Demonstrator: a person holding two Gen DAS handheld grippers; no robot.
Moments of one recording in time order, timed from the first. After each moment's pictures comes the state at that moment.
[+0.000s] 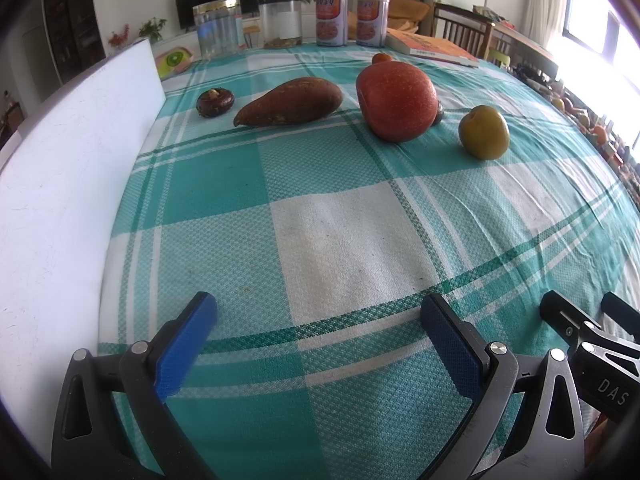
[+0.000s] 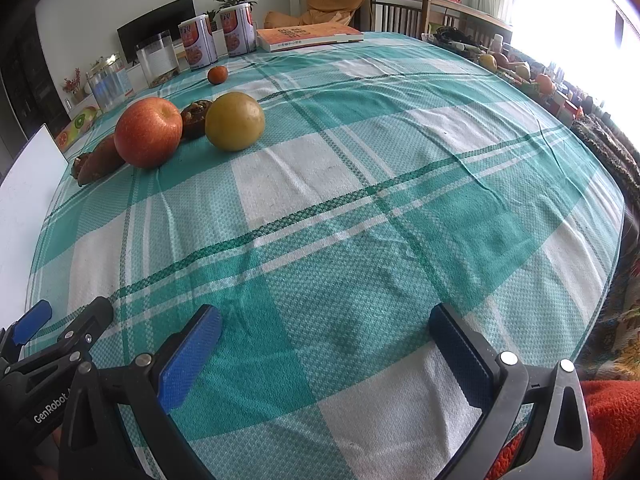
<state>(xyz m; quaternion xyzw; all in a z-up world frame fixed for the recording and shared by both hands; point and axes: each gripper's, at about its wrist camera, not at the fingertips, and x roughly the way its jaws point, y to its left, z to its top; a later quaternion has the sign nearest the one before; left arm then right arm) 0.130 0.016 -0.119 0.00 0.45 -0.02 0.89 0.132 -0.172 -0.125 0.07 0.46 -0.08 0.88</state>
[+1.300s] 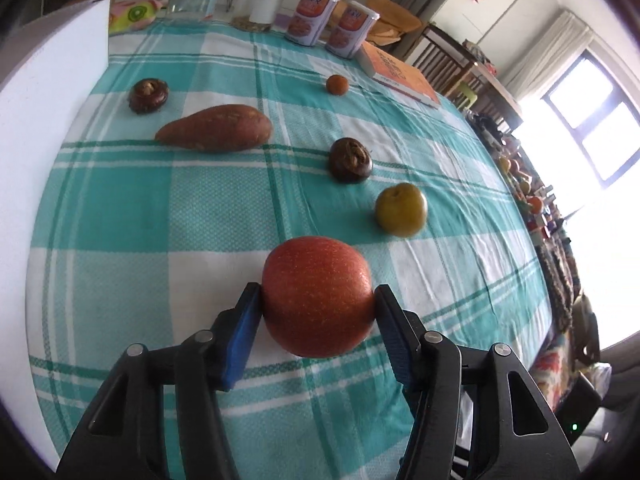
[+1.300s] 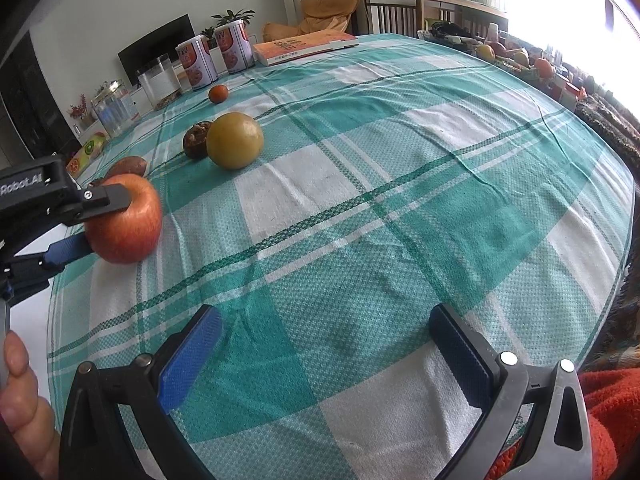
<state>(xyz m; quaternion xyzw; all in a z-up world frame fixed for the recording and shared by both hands) 0.166 0.019 -0.078 -0.19 0.50 -0.13 0.84 0.127 -0.184 -0.123 0.12 0.45 -0.06 0.88</state>
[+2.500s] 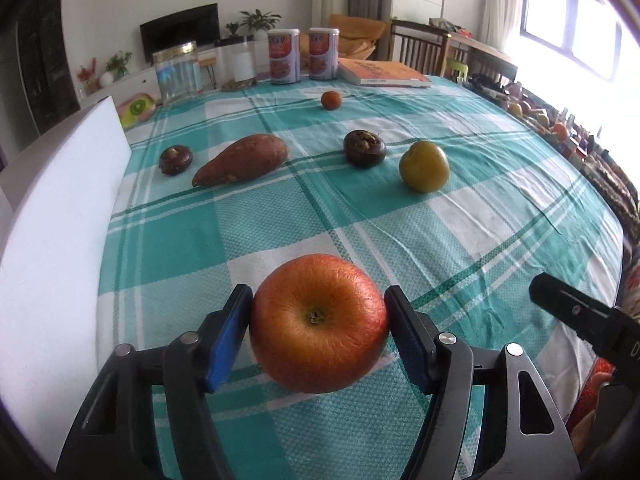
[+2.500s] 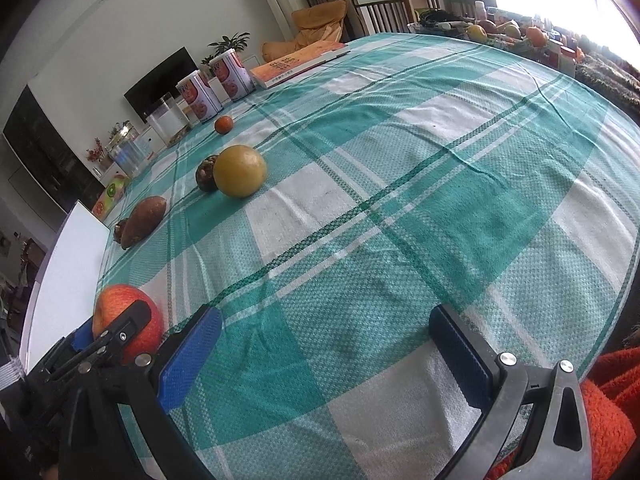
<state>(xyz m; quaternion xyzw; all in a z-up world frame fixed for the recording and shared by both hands) 0.126 0.000 -0.090 0.02 0.41 -0.08 0.91 0.110 -0.217 -0.112 0.26 0.39 -0.01 0.89</state>
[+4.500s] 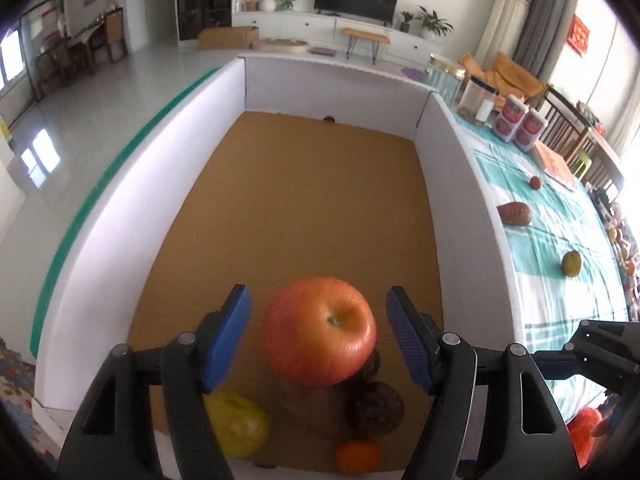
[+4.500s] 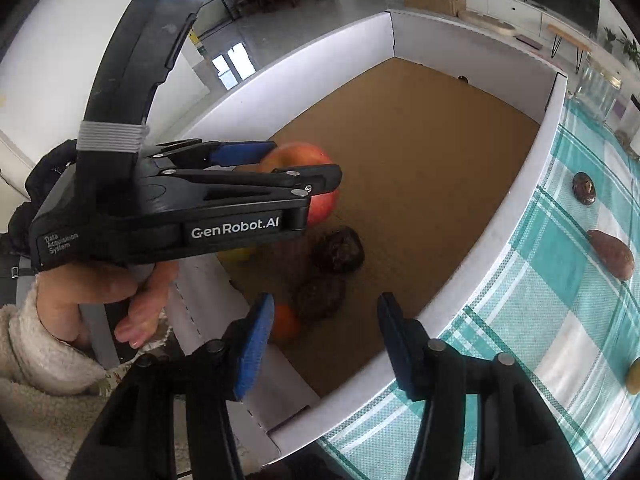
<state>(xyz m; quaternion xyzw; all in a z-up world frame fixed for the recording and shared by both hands) 0.043 0.264 -0.018 -0.13 0.43 0.14 0.88 0.084 0.150 -0.017 -0.16 0.50 0.50 0.69</state>
